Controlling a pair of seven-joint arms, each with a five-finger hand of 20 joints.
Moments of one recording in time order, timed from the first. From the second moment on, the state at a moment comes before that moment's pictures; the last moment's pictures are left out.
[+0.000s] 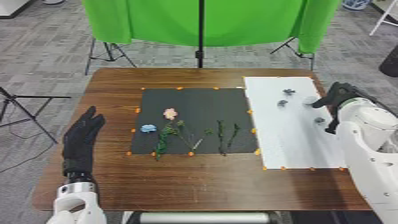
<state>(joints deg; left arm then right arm) 120.7 -67.8 -90.3 -113.0 52.3 19.4 22.5 -81.9 -56.3 87.8 -94.5 -140.9 -24.9 29.6</state>
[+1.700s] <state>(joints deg) 121.4 -68.0 -90.8 -113.4 52.2 19.0 22.0 -70.5 -61.5 60.2 -109.2 -102.3 -15.2 25.7</state>
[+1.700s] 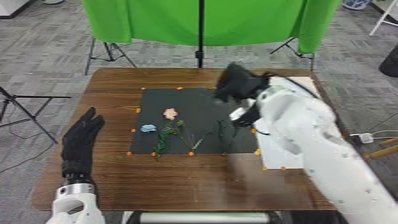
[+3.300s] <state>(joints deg) 120.6 -68.1 -90.1 -113.1 52.3 17.9 22.0 -69.9 -77.1 50.0 -93.3 -127.0 -18.9 17.0</state>
